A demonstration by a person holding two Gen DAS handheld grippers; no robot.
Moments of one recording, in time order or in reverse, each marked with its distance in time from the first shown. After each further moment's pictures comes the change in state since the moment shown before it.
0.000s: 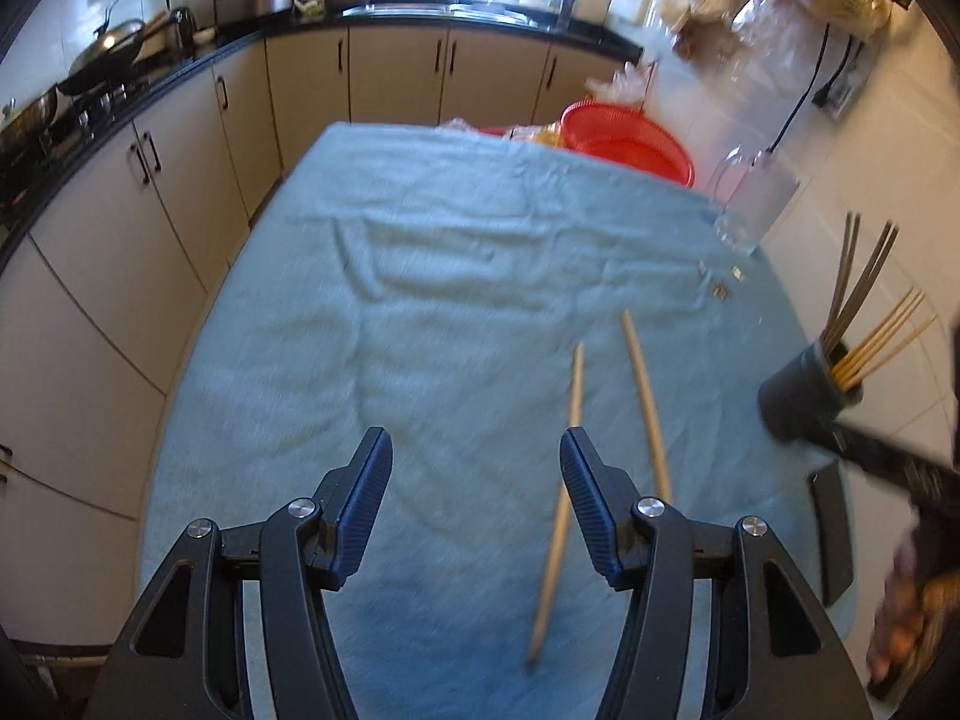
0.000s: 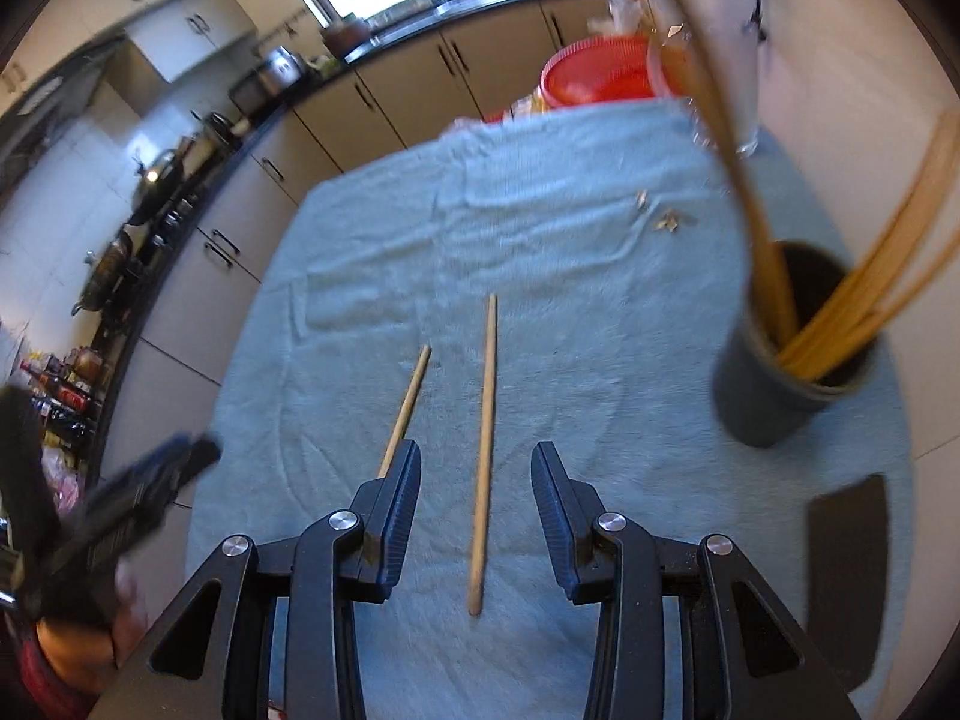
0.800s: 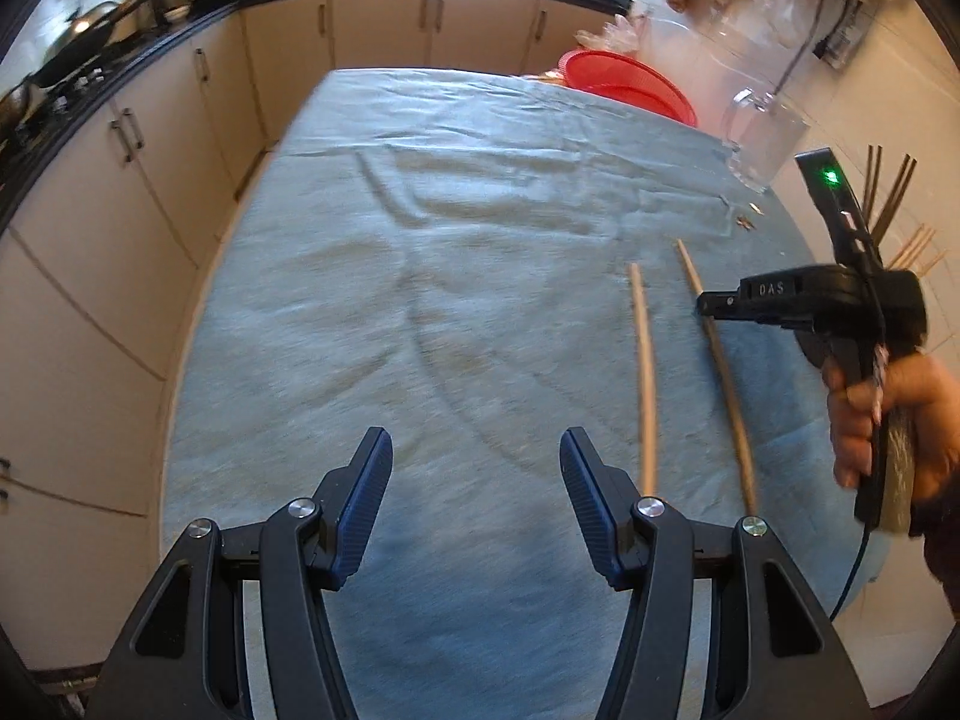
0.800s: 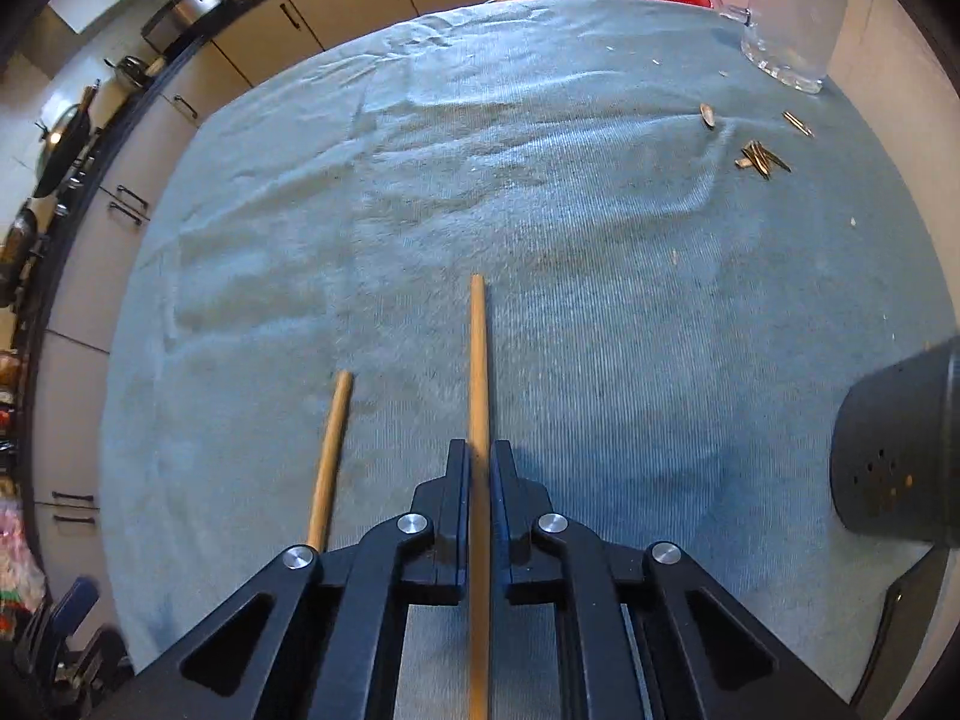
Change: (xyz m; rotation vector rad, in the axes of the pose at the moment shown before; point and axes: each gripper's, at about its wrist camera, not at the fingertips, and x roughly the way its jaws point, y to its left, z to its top) left arm 0.024 0.037 -0.019 0.068 0.098 -0.042; right arm 0.101 0.007 0.038 0.027 0.138 -0.126
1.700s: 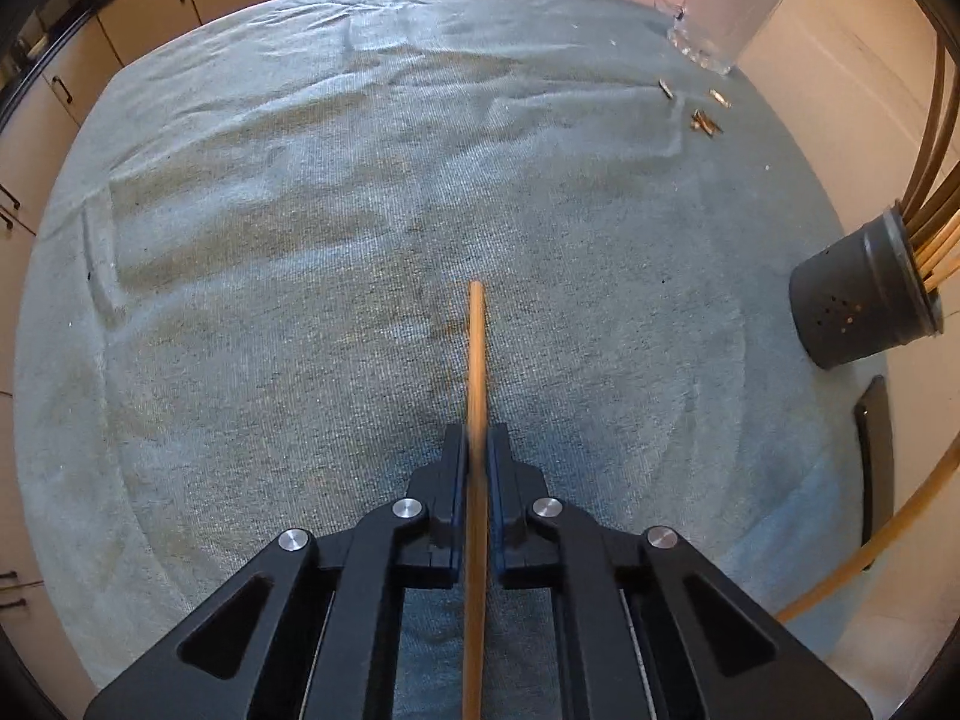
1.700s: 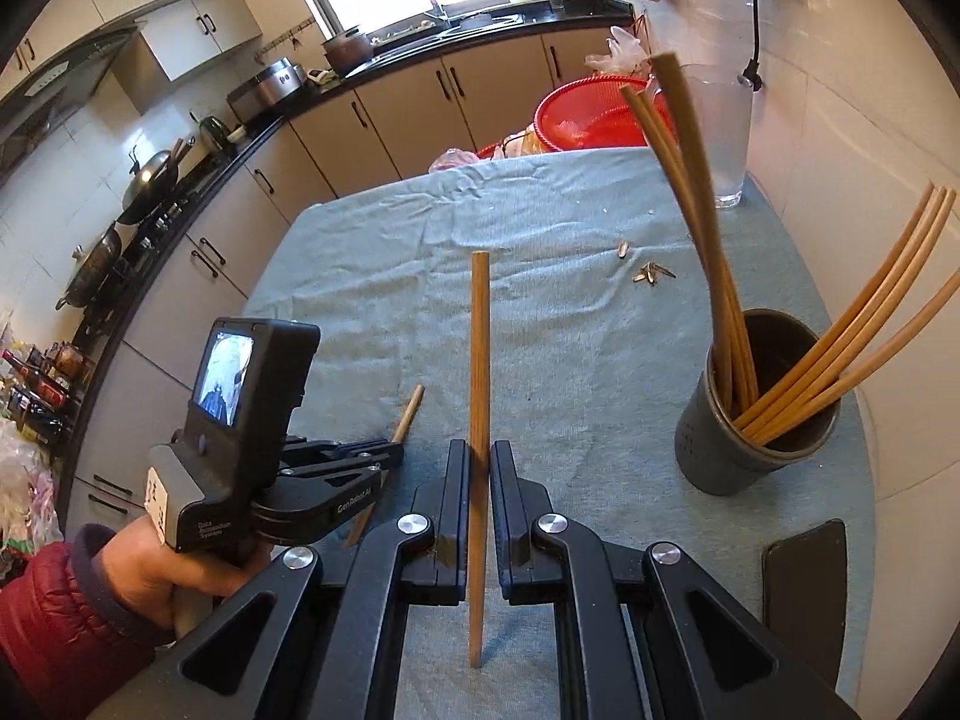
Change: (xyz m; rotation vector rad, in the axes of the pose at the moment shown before) left arm 0.128 -0.127 0.074 0.166 0.248 -0.044; right arm -0.142 -0.025 -0.049 -0.078 -0.258 0.070
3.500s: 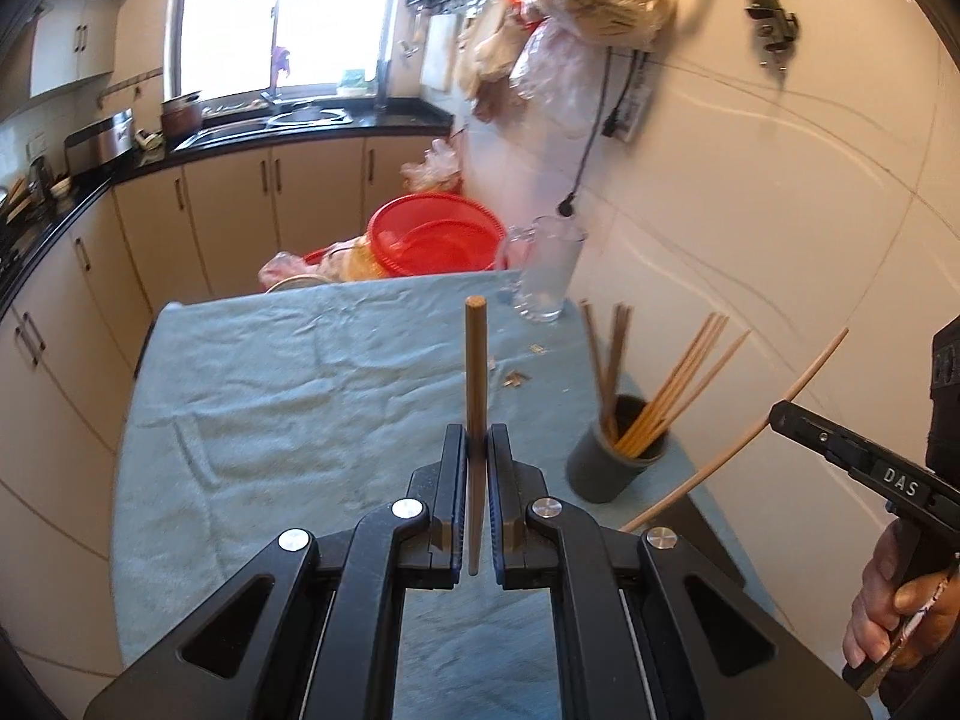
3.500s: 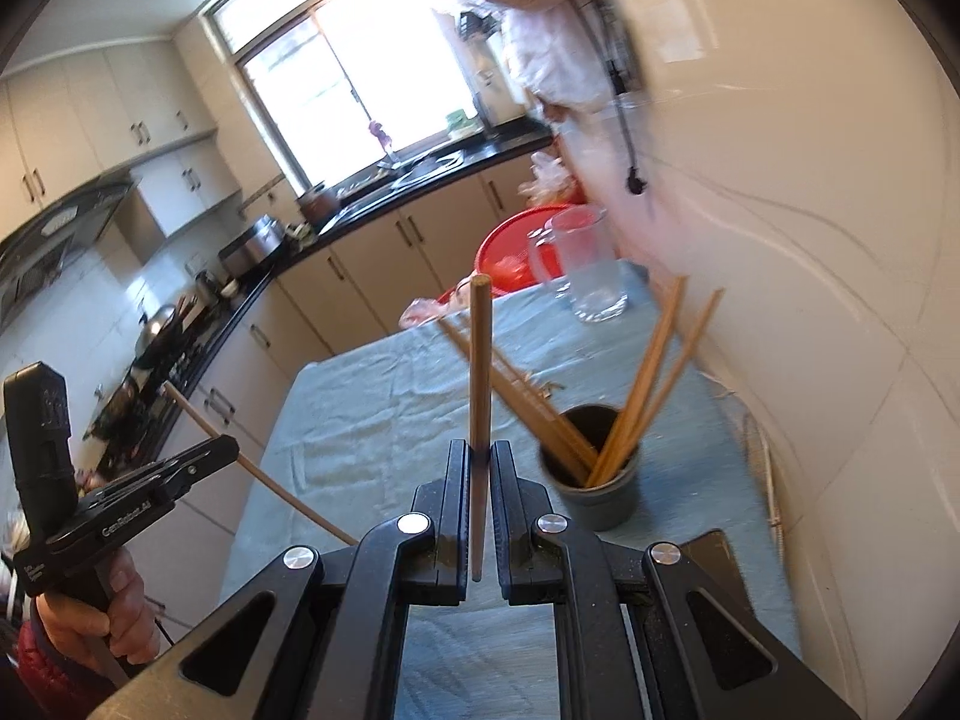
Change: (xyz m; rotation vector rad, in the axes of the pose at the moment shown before) left arm -0.233 -0.069 -0.038 0.110 -0.545 -0.106; right arm -0.164 -0.068 -0.027 0.177 -0.344 -0.021
